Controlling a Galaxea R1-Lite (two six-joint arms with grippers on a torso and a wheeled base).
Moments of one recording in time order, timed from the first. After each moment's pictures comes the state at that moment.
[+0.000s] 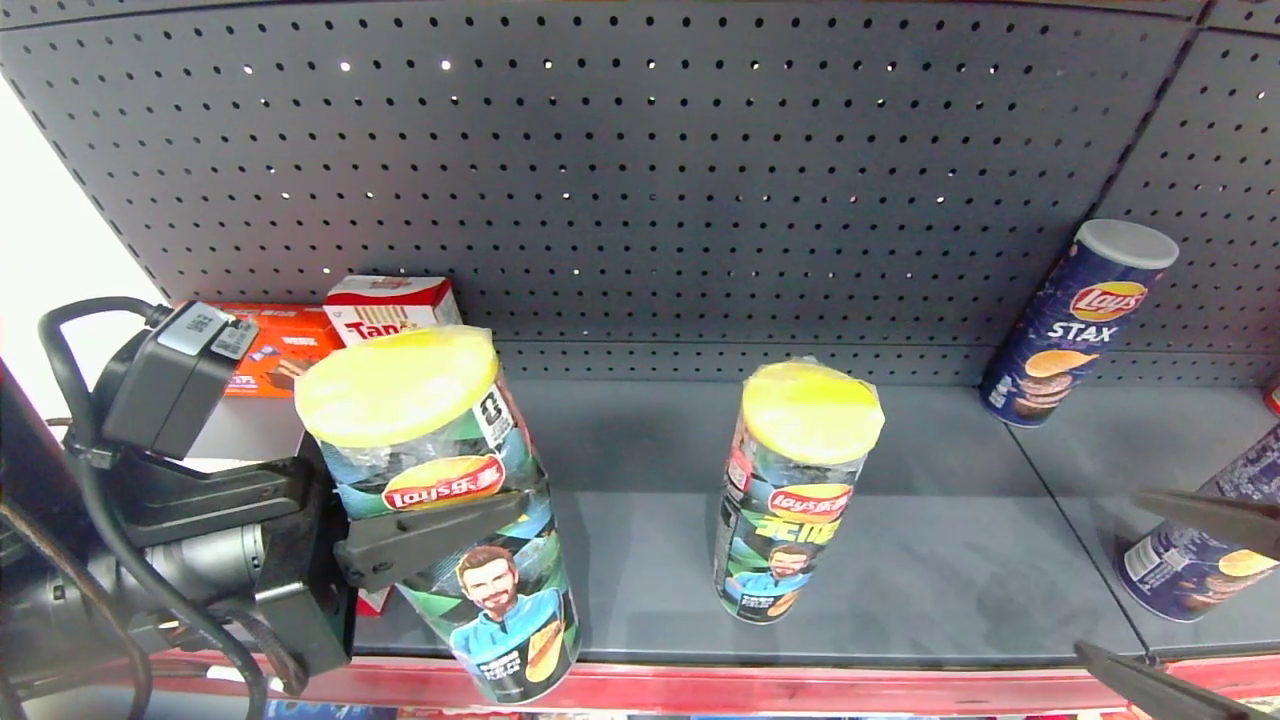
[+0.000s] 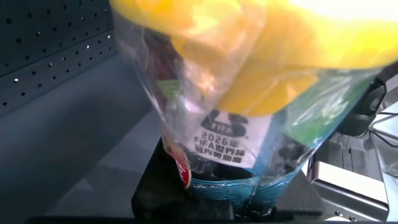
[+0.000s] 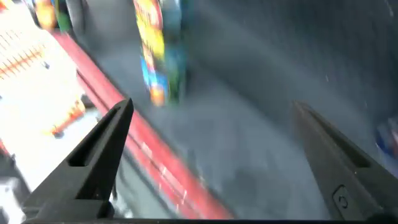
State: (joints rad) left arm -0.35 1.35 -0.46 -0.89 -0.79 -0.04; right arm 0.56 0.84 -0.43 -0.28 0.13 -0.28
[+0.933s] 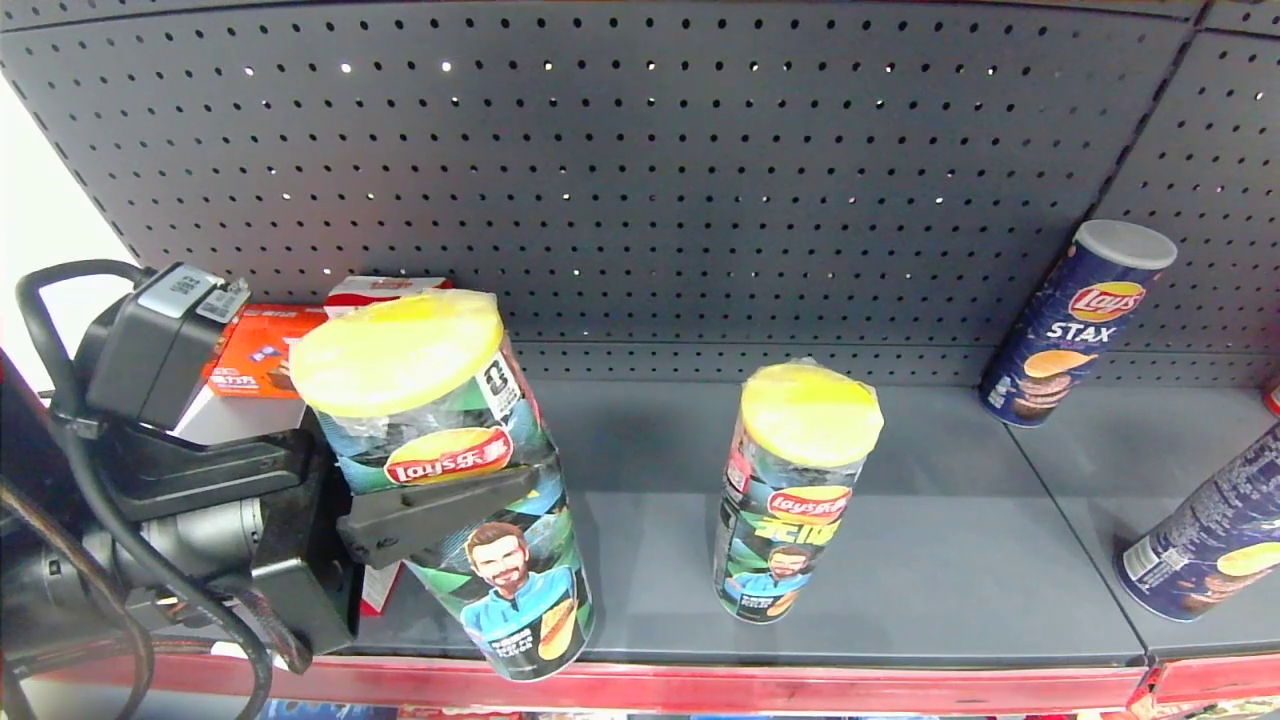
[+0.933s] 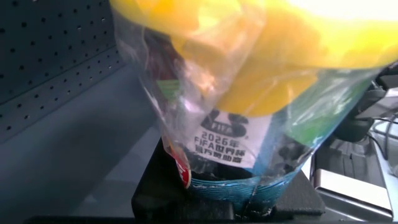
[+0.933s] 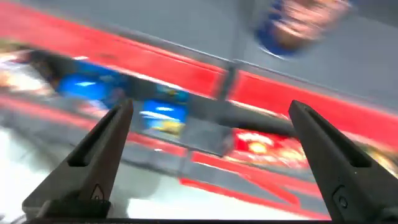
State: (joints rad) left arm -0.38 1.36 -0.51 -0.89 -0.79 -0.04; right arm 0.12 0.30 -0.01 -0.06 -0.05 -0.19
